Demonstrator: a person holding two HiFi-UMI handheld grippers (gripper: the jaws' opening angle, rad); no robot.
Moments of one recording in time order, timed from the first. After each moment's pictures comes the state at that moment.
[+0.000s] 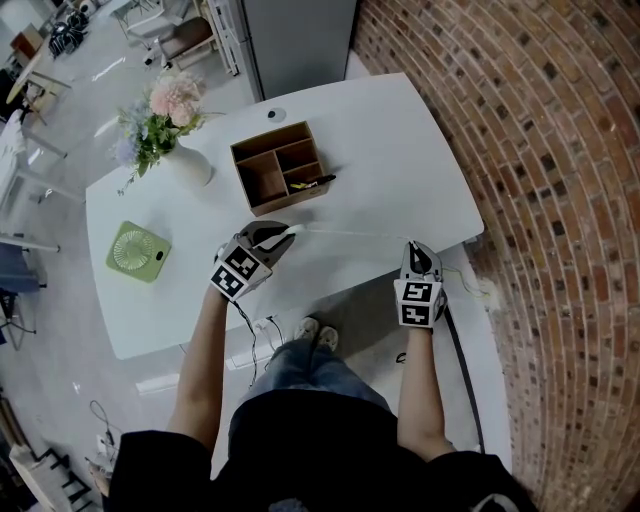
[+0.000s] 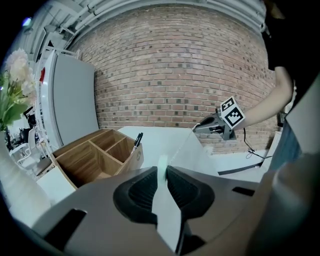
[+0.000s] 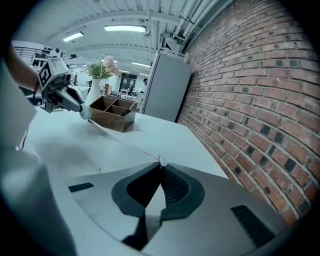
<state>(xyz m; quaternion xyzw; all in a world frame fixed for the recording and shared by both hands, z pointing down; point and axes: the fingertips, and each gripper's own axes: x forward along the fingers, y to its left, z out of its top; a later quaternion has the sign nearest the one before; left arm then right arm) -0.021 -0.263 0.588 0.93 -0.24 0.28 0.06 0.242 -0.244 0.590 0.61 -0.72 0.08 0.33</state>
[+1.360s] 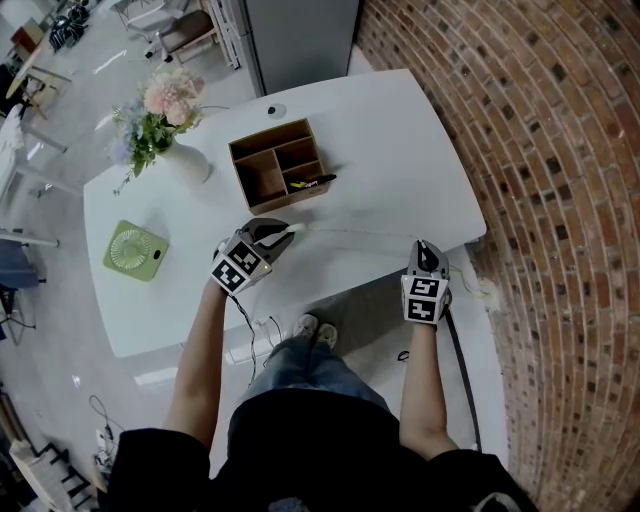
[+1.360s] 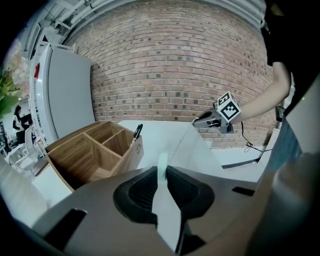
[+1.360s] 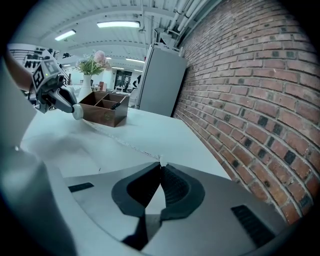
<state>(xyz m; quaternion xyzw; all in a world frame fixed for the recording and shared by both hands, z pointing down) -0.020 -0.273 0.611 0.92 -0.23 0.31 0.07 0.267 -0.256 0.607 0.62 -0.70 0.10 0.34</state>
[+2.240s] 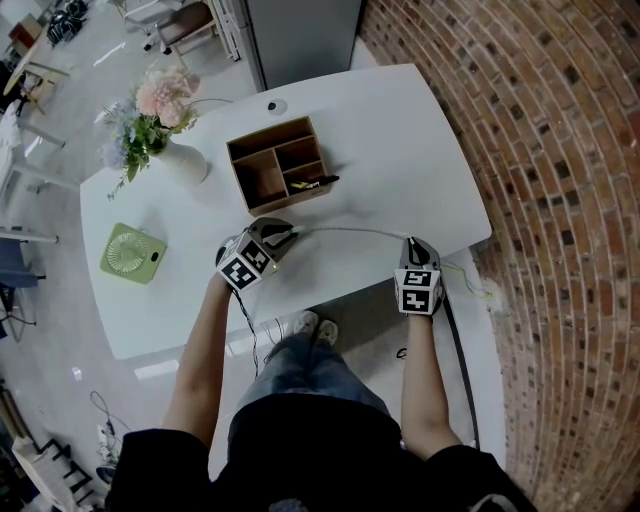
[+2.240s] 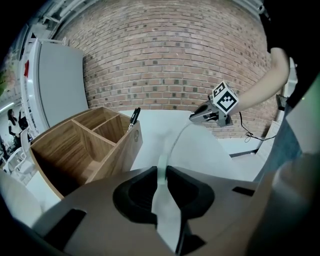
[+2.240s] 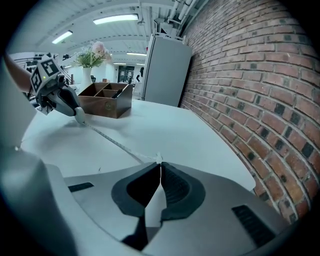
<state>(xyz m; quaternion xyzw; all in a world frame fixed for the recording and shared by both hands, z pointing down) -0.017 -0.284 0.654 0.91 -0.21 0.36 0.07 0.249 -0.277 0.653 0.59 -0.71 0.15 0.36</state>
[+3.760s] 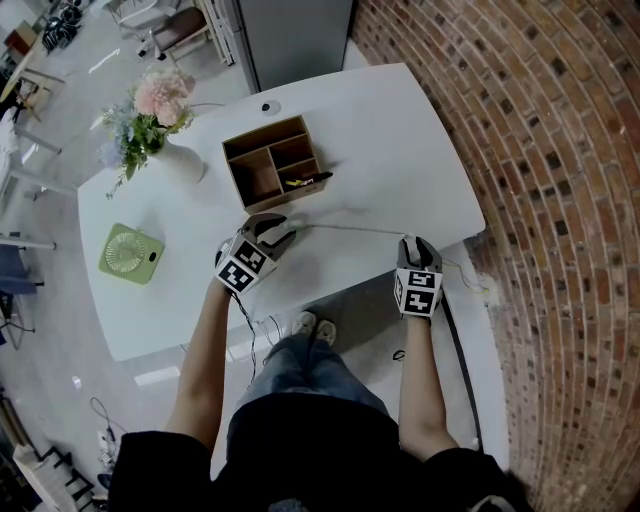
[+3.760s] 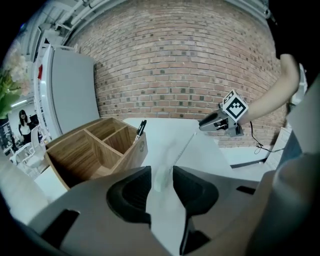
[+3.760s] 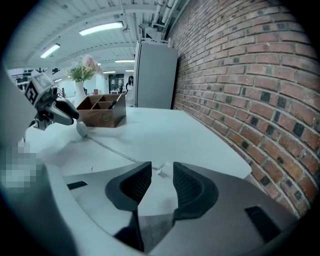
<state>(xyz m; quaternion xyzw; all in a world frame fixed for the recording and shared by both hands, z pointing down) -0.014 -0.286 0.624 0.91 -0.26 0.32 0.07 0.259 -0.260 0.640 0.62 -0.70 0.18 0.30</state>
